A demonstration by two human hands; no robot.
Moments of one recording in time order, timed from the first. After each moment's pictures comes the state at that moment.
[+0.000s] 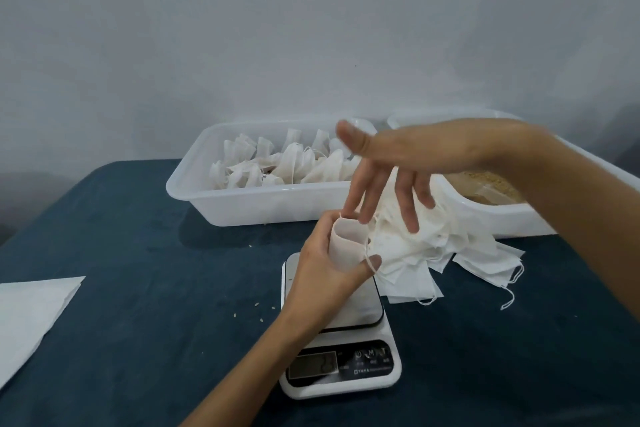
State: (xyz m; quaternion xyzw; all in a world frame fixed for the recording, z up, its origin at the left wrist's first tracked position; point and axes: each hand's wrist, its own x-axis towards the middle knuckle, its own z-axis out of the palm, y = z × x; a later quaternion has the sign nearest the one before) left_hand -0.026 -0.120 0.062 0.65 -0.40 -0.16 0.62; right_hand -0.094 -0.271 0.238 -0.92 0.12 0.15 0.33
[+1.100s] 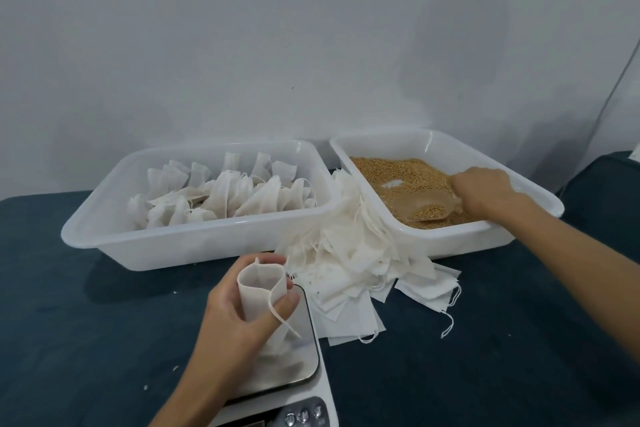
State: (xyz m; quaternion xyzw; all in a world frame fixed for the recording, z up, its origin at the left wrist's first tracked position) left_hand -0.020 -0.114 0.066 0.61 -0.38 -0.20 0.67; right_hand -0.183 -0.517 0.121 -0.86 0.44 0.08 -0.26
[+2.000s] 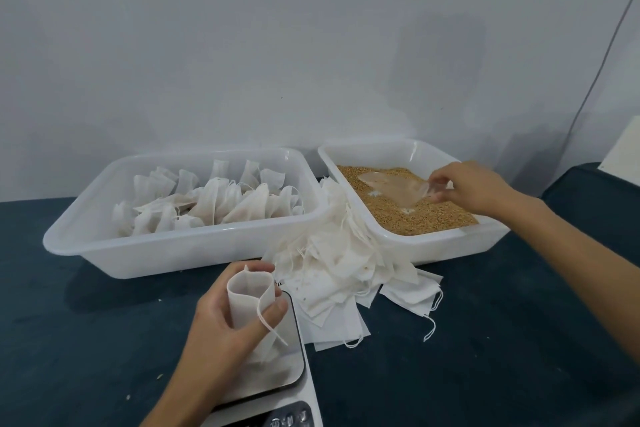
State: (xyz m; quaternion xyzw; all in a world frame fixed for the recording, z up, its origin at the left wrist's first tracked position) left_hand -0.019 -0.116 0.060 0.61 -0.40 -0.19 0.66; right_hand -0.203 -0.499 0.158 -0.93 0.34 -0.10 0.00
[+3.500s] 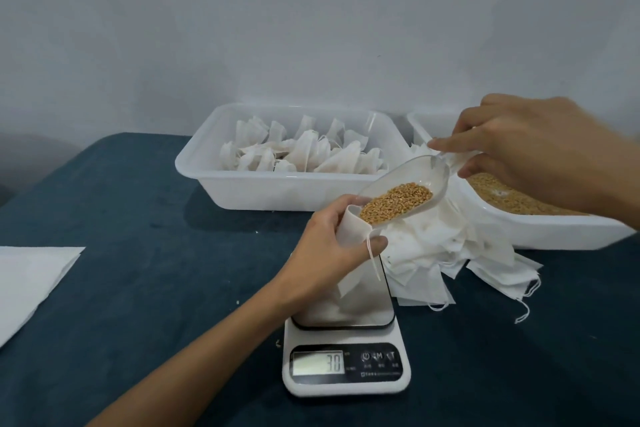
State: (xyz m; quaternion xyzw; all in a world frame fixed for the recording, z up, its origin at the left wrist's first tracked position) left_hand 0.006 -0.125 0.066 0.61 -0.42 -0.24 0.62; right_hand -0.143 -0.326 0.219 -0.96 0.04 -0.14 -0.23
